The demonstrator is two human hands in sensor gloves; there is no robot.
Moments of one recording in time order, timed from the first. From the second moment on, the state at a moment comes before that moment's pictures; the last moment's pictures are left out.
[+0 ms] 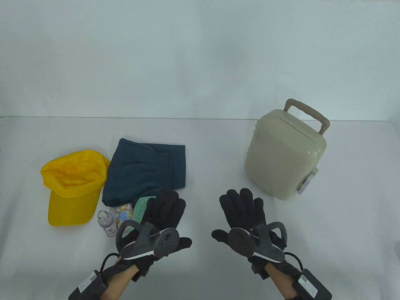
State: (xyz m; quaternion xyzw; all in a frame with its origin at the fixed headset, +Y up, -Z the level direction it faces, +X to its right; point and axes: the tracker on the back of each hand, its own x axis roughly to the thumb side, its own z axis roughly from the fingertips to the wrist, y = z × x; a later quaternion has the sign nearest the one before) left_hand -0.128 -0.674 -0.266 0.00 -0.24 -0.01 0.97; right_hand 0.120 -0.666 -0.274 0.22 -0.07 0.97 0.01
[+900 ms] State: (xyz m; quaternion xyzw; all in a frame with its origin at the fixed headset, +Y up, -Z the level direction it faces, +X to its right) left_hand -0.135 -0.672 -0.270 0.00 -0.23 0.01 0.97; right_hand 0.148 -0.579 -0.304 0.13 -0.16 0.98 0.00
